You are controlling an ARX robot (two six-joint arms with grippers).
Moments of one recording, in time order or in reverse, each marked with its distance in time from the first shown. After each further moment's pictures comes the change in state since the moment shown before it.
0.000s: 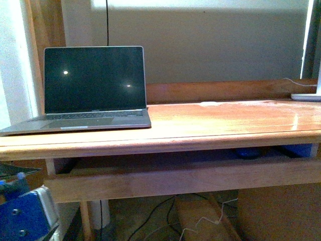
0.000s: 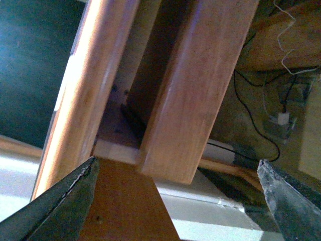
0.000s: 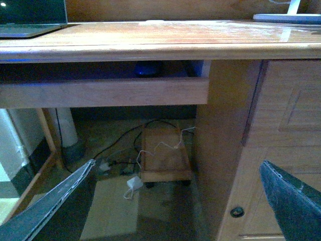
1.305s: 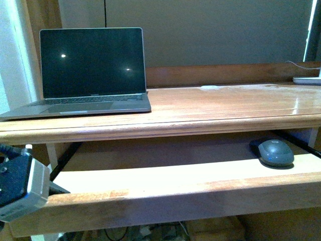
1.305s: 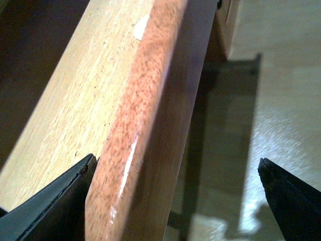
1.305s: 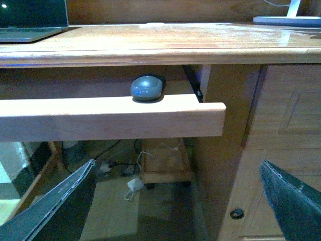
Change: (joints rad) left arm 0.045 -0.210 0.201 -1.179 0.460 -0.110; right arm 0.000 0.000 0.000 0.000 0.000 0.000
